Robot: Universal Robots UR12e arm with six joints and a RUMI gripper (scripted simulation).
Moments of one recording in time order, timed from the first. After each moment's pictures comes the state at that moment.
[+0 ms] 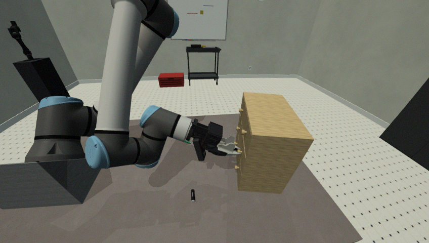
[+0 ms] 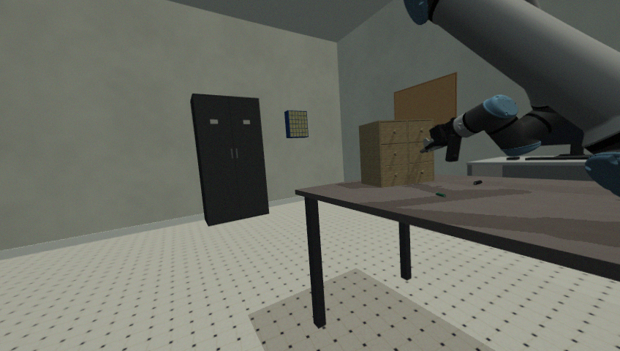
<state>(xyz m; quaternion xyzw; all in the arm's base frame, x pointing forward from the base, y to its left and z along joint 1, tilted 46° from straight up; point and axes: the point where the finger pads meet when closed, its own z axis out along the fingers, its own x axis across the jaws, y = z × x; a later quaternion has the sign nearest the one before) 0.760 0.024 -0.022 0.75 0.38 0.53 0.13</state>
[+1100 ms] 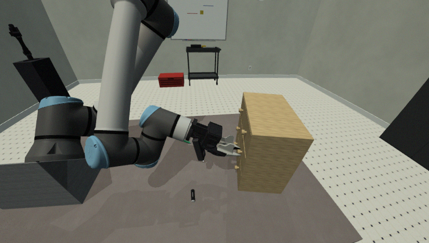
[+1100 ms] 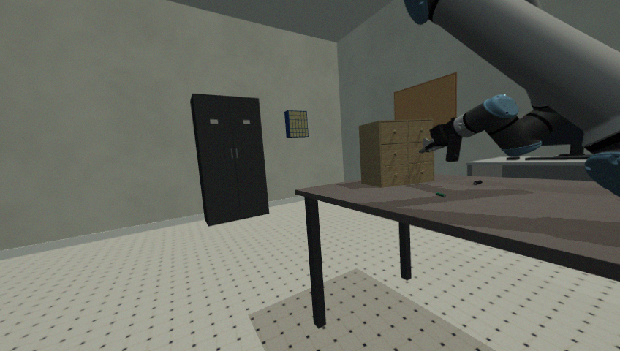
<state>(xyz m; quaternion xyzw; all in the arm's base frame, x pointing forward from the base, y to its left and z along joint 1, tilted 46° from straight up) 0.758 0.024 -0.022 0.75 0.38 0.53 0.13</state>
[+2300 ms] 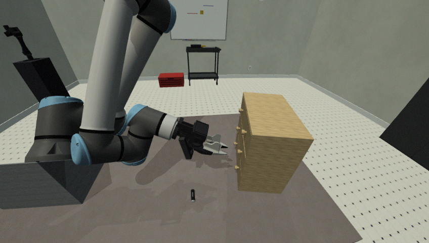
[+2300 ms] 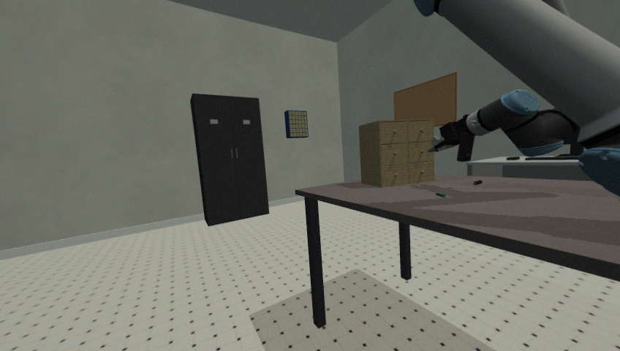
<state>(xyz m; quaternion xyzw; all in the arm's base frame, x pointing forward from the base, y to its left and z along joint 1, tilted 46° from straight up) 0.707 0.024 -0.012 0.75 0.38 0.53 0.13</state>
